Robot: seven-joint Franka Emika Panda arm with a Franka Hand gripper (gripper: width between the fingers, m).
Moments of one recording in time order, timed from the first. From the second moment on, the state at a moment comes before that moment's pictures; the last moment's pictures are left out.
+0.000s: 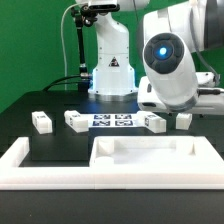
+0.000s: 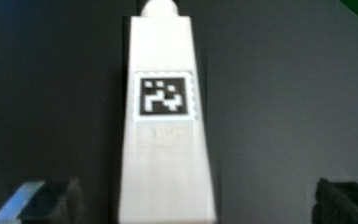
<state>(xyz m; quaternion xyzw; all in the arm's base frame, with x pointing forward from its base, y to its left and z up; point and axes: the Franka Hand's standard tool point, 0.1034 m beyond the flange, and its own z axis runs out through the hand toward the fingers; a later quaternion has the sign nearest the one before) 0.402 0.150 0.023 -0.87 0.18 0.45 0.12</state>
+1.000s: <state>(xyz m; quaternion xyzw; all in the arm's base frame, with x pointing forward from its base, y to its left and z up) 0.392 0.150 0.017 -0.86 0.18 0.47 0.12</state>
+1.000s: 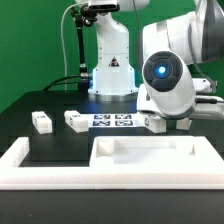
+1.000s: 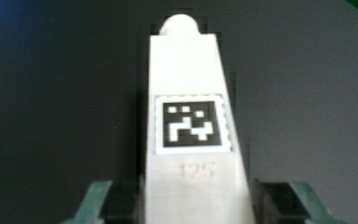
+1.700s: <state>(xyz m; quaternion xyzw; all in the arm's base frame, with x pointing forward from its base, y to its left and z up) 0.429 0.131 0.080 -0.88 0.16 0.44 0.14</state>
